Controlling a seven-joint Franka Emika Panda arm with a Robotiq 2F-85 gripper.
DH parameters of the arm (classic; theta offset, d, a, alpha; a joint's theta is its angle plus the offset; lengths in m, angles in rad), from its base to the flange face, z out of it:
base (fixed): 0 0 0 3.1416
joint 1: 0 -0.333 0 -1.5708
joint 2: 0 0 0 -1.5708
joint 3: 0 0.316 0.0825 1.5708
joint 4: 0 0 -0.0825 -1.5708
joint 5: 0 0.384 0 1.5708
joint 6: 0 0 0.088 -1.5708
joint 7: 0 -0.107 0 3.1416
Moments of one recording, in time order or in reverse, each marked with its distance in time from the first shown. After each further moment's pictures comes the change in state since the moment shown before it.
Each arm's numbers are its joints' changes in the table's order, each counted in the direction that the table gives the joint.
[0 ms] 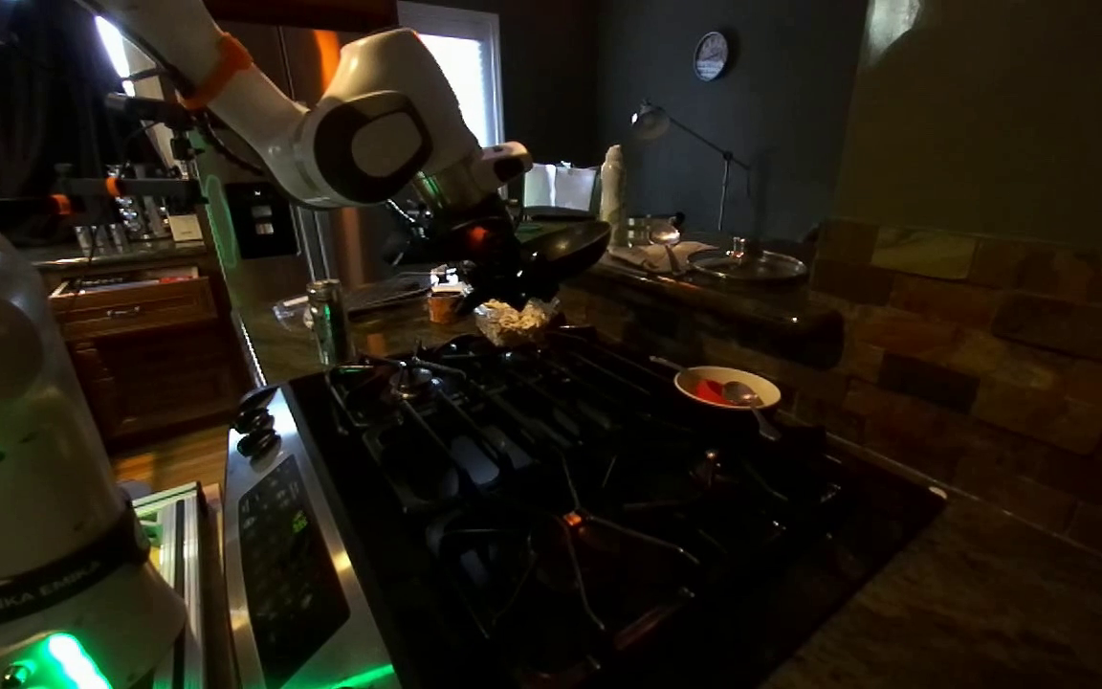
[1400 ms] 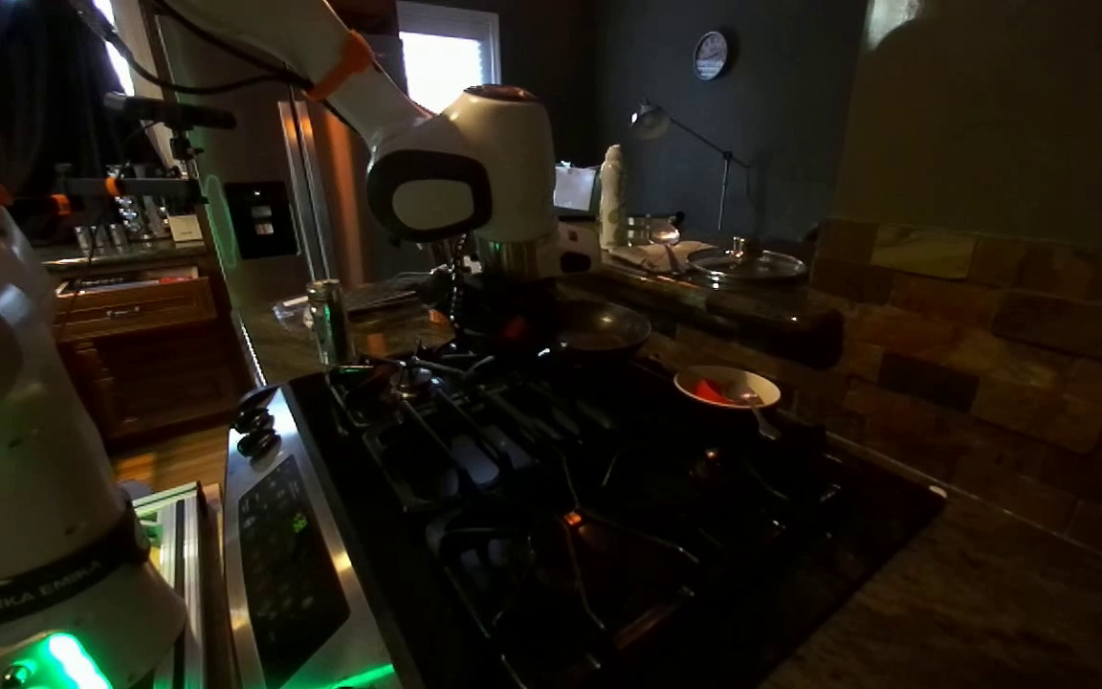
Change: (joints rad) arm 0.090 -0.216 -0.059 0.130 0.547 -0.255 0.412
